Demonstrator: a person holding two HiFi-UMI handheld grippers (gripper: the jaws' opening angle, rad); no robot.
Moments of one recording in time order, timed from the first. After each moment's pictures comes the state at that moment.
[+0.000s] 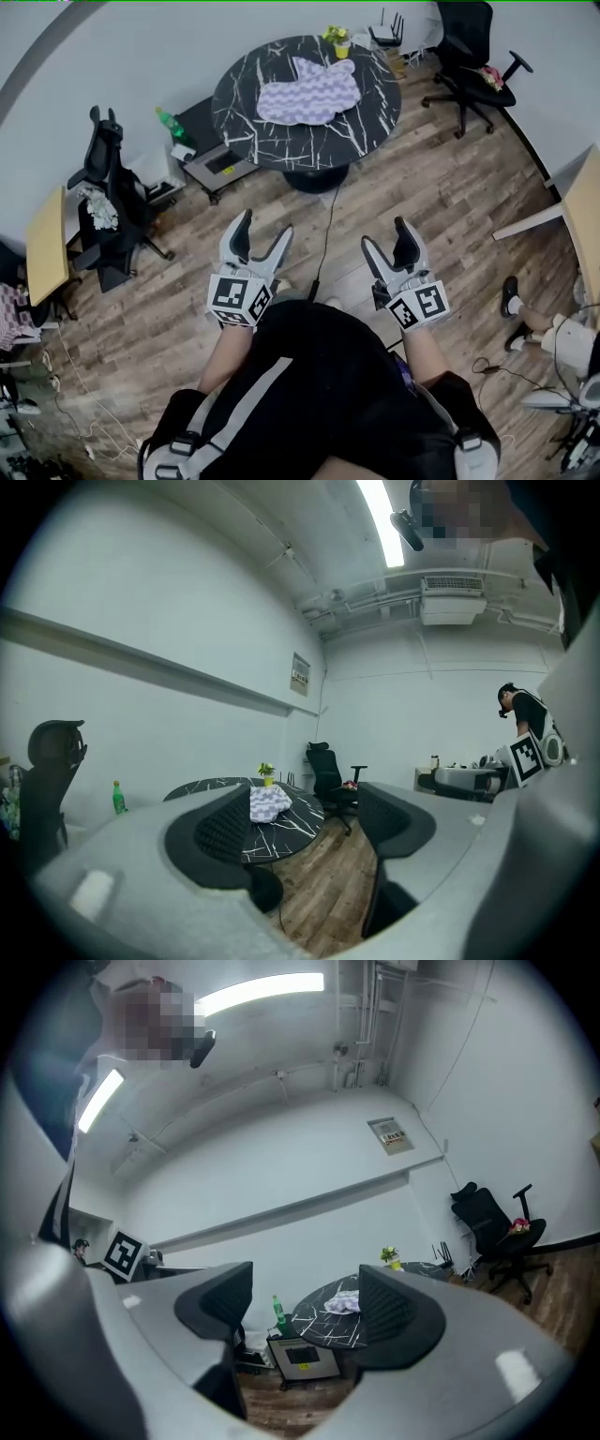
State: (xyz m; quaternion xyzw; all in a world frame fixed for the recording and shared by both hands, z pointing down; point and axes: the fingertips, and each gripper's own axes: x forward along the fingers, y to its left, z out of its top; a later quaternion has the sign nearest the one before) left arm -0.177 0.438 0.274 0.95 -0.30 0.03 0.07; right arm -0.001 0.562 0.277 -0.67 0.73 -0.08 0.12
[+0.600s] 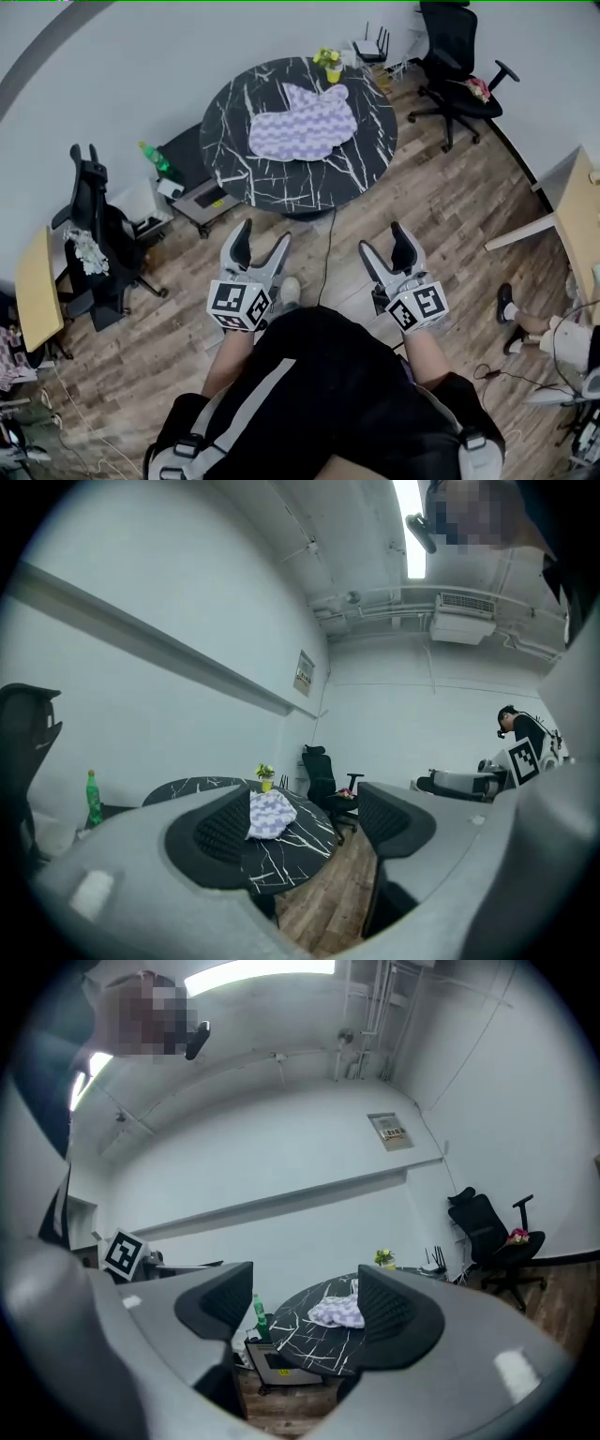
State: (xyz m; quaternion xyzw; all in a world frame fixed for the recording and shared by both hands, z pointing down) left arm -0.154 0.311 0.294 0.96 -0.26 0.02 0.11; right arm 0.017 0.447 0.281 -0.69 0.71 -0.08 0.09
